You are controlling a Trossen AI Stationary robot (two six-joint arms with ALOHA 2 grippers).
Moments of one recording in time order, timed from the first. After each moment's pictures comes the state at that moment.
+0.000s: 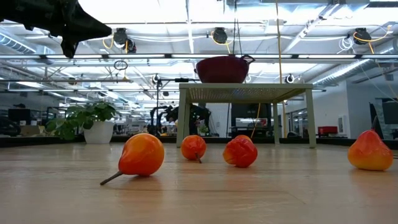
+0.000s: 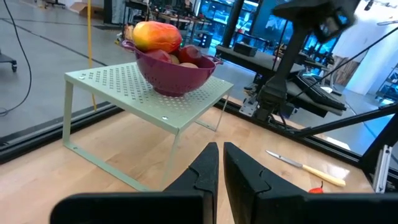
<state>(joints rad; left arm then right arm) -0.26 0.46 0.35 0.03 -0.58 -0.34 0.08 1.46 1.56 -0.63 0.66 -0.34</state>
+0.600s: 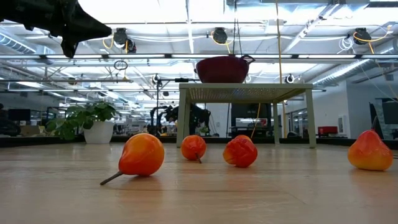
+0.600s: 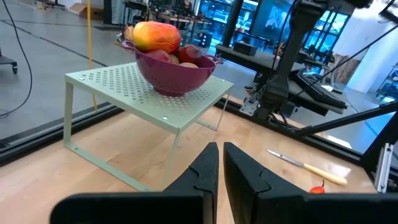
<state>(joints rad) -0.26 0.46 0.35 0.03 -0.58 -0.34 0.27 1.37 1.56 -0.66 0.65 0.05</state>
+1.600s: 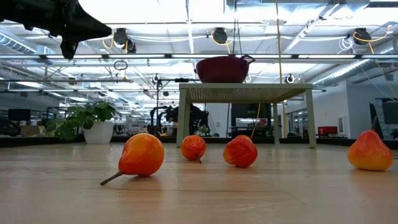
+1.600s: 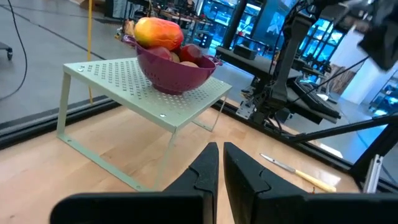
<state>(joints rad) -0.26 0.46 0.35 0.03 -0.58 -0.40 0.58 1.24 1.49 -0.96 0.34 0.27</state>
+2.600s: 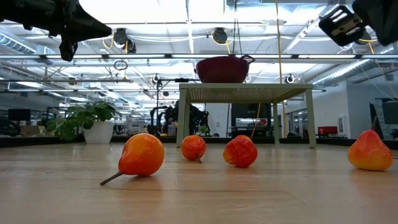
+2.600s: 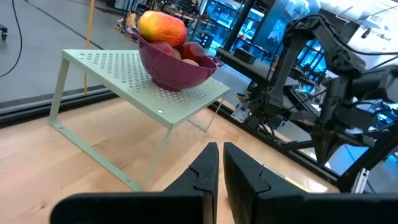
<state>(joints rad) -0.26 0.46 0.35 0.03 -0.58 -0.50 0.60 1.20 0.85 -0.56 0.07 0.31</state>
